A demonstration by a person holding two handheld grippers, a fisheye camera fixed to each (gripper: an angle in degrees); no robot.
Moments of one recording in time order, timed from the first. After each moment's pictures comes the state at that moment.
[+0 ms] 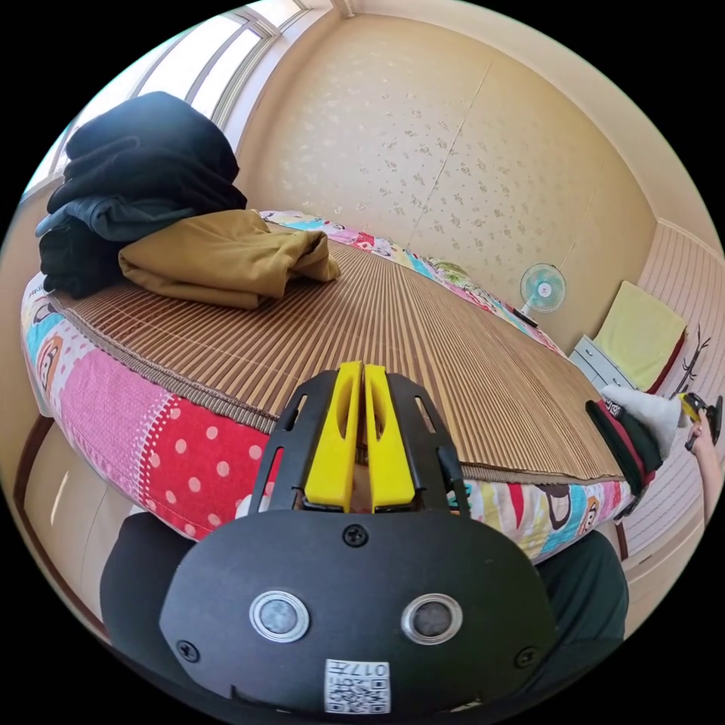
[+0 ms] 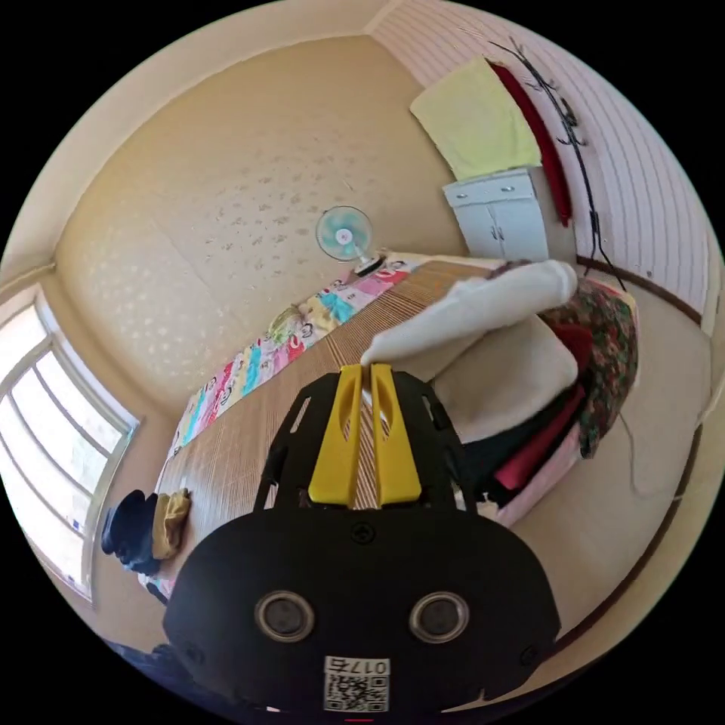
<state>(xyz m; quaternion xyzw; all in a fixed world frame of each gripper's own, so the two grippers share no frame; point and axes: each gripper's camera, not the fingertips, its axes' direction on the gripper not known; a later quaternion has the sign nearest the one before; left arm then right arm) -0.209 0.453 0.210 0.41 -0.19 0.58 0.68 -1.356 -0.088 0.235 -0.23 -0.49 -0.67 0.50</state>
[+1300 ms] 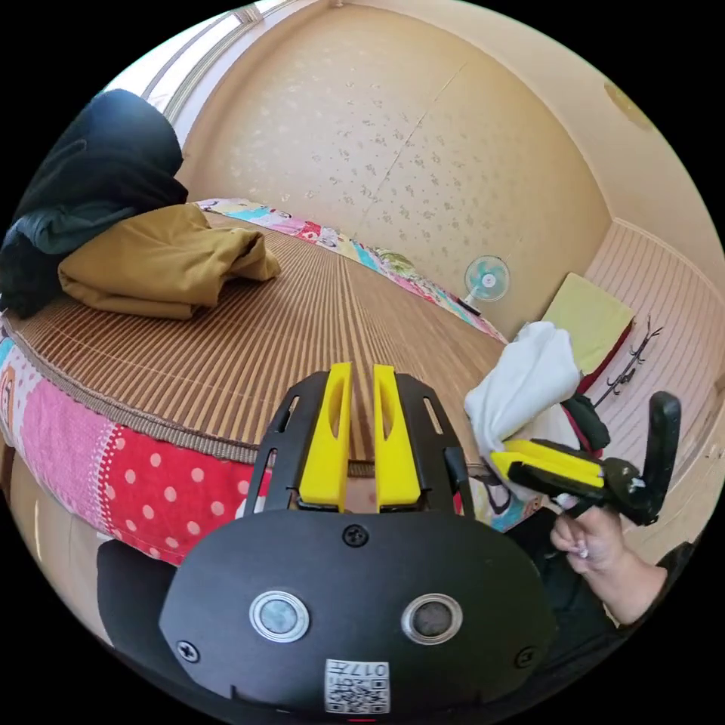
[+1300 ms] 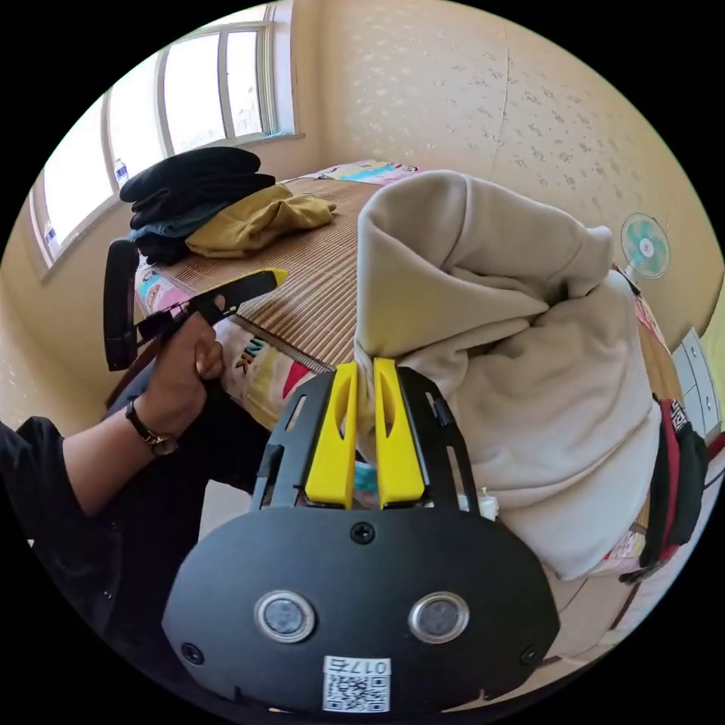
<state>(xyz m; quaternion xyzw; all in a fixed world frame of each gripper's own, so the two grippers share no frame) -0.185 0.367 0.293 0.30 -0.09 0.65 0.69 -0.751 0.255 0.142 -0.17 -0.41 -0.89 0.06</state>
